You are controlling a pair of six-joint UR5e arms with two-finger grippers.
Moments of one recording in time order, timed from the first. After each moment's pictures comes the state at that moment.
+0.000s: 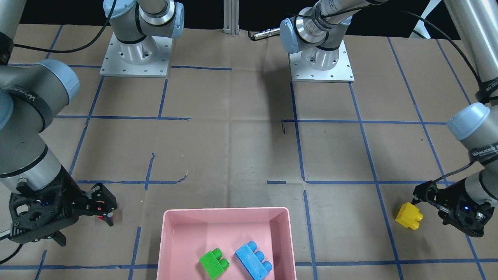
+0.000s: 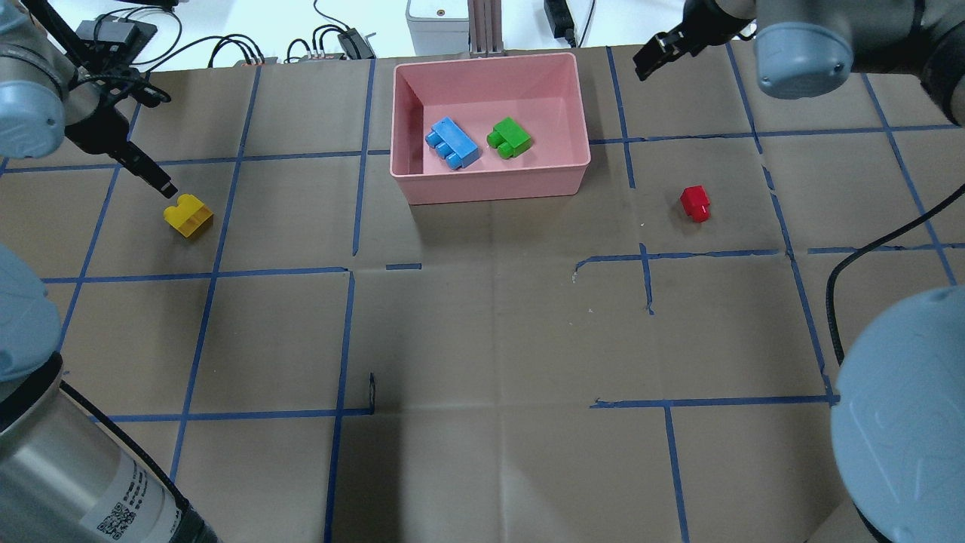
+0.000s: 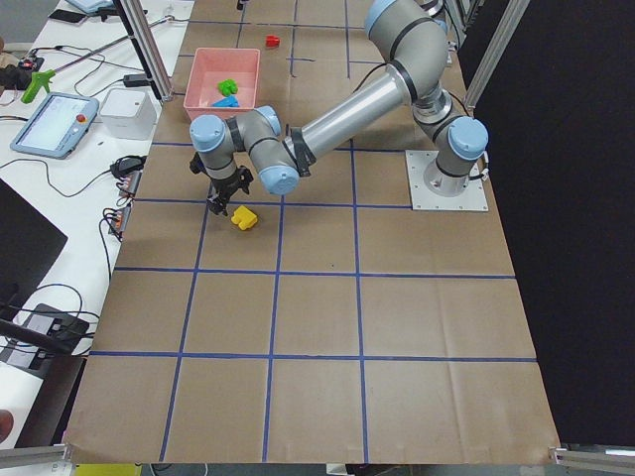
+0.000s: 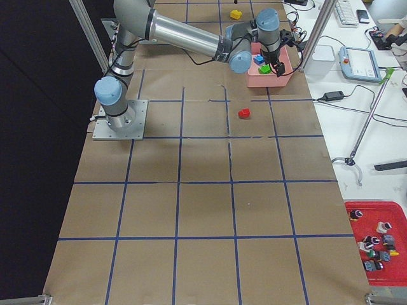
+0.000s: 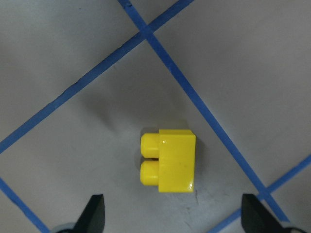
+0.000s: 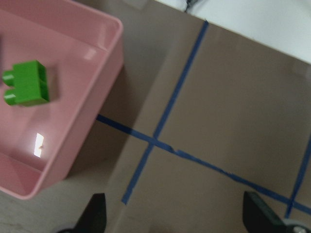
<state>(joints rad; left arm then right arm) -1.12 -2.15 -1.44 -1.13 1.55 1.10 1.45 -1.14 1.44 -2.17 -1.45 -0.51</state>
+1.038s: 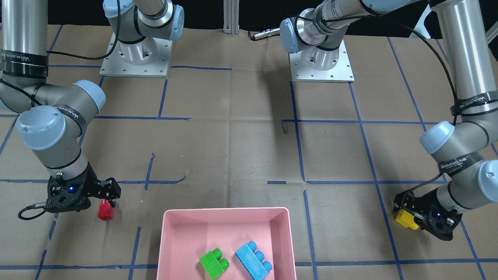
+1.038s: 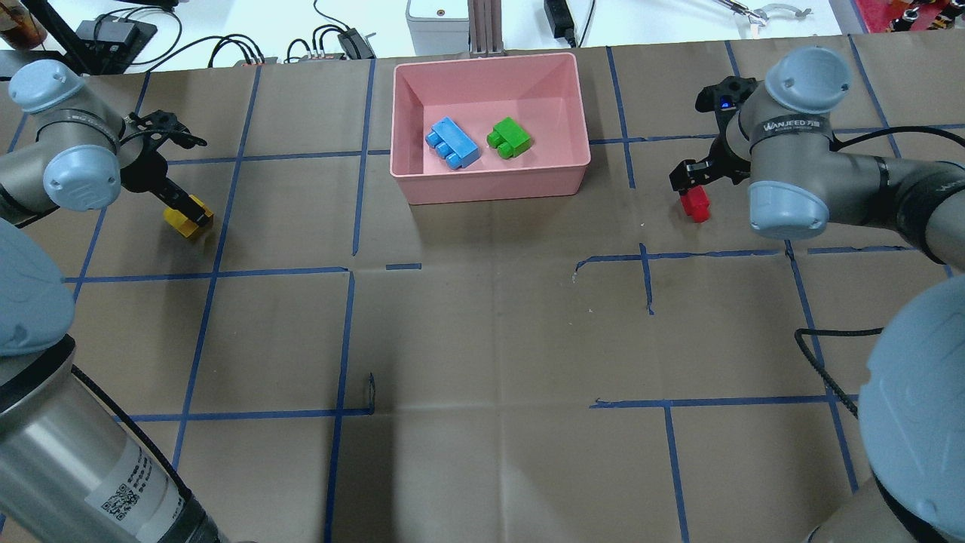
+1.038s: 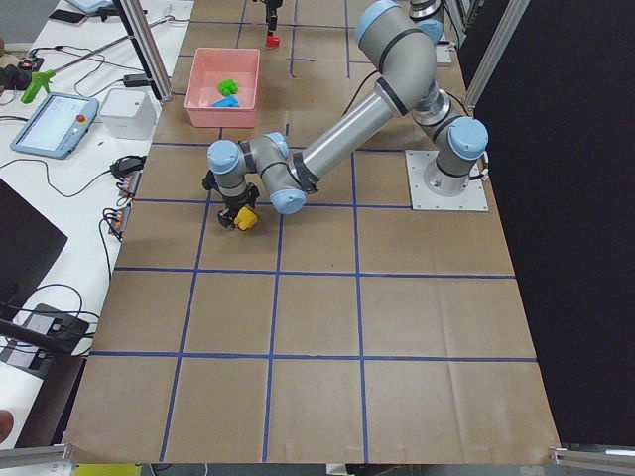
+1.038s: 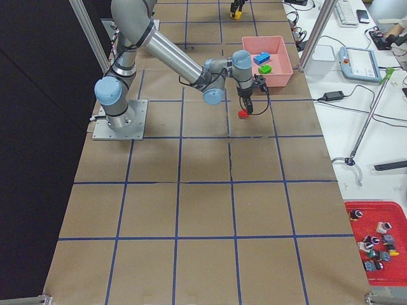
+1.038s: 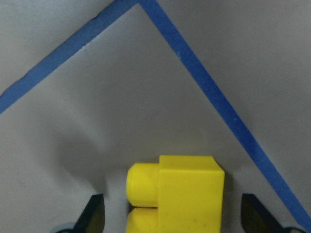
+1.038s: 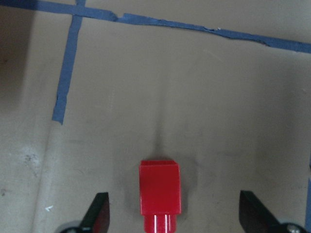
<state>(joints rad) -1.12 -2.23 -1.53 -0.97 1.52 1.10 1.38 -1.14 1.87 -2.54 -1.53 -0.33</state>
